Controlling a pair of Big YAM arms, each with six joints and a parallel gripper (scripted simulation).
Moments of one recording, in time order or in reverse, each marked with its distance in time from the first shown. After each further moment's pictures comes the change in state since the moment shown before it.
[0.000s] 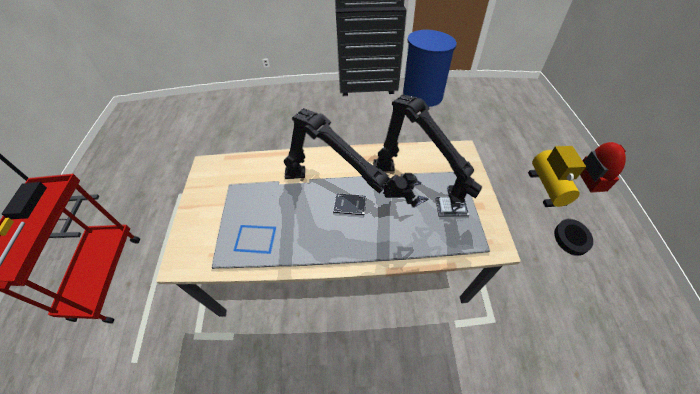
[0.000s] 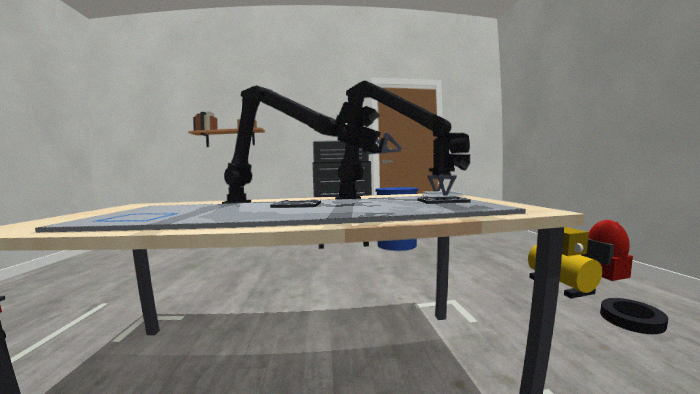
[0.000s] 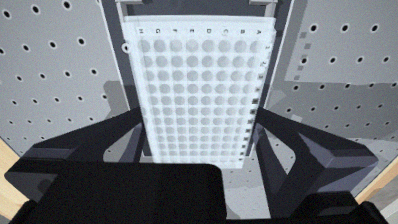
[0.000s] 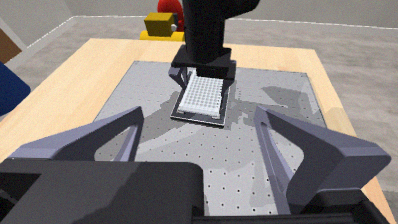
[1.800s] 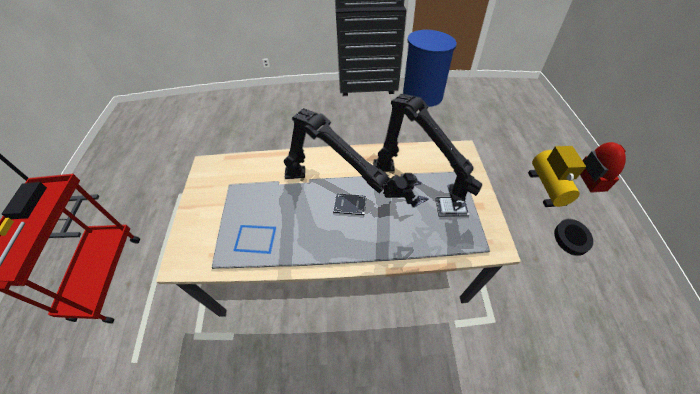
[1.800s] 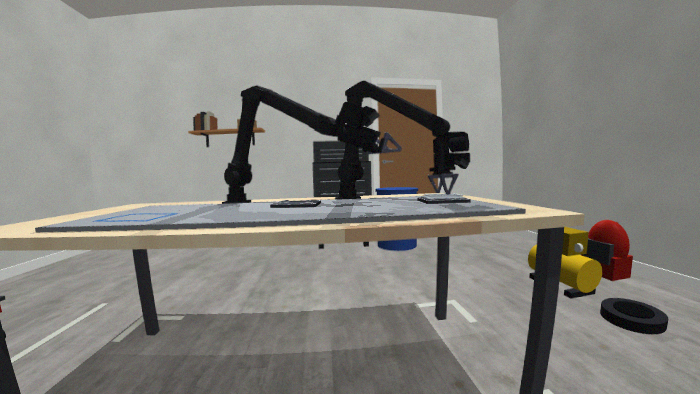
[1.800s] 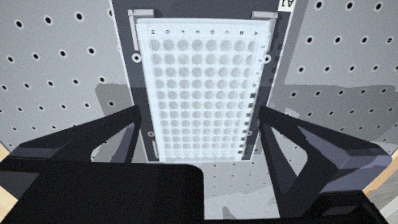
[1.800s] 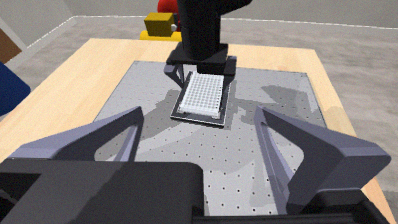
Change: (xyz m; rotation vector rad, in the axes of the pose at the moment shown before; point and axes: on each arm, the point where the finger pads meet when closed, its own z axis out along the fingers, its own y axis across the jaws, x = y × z) left arm -0.008 0.005 -0.003 0.025 -0.031 -0.010; right arm 0.000 0.000 0.000 0.000 0.000 0.000
